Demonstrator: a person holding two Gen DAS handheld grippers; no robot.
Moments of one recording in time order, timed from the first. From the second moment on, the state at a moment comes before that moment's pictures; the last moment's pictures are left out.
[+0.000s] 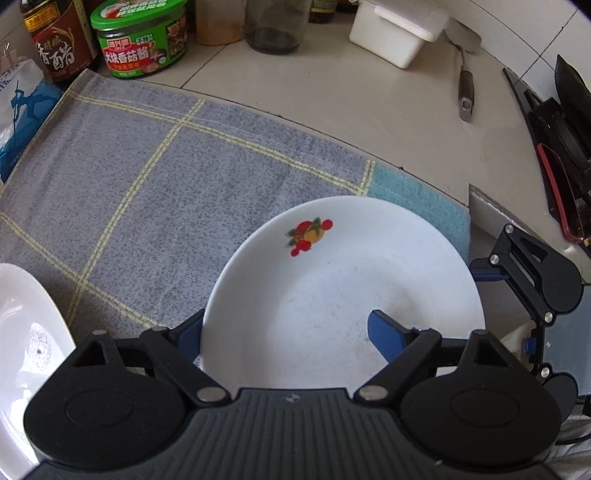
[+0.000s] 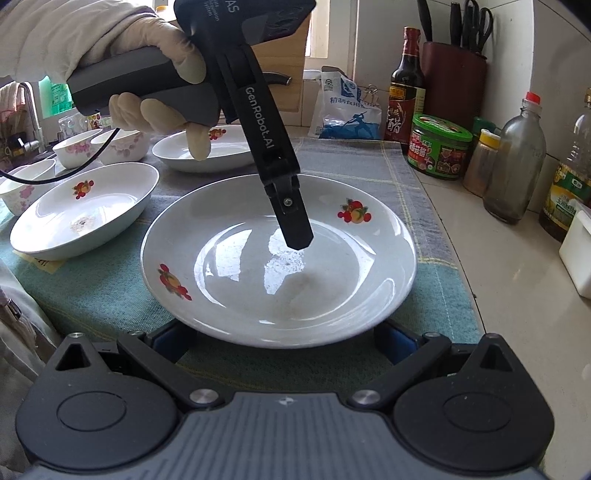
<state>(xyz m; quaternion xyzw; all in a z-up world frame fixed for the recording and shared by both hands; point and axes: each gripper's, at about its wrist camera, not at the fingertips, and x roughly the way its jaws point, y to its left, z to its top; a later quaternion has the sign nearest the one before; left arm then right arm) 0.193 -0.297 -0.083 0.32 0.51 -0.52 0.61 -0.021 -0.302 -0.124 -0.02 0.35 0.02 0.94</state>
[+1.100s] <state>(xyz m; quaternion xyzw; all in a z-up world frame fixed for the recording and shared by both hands) 0.250 -0.332 -0.057 0.28 0.47 -0.54 0.64 0.041 -0.340 -0.107 -0.06 0.36 0.01 0.93</state>
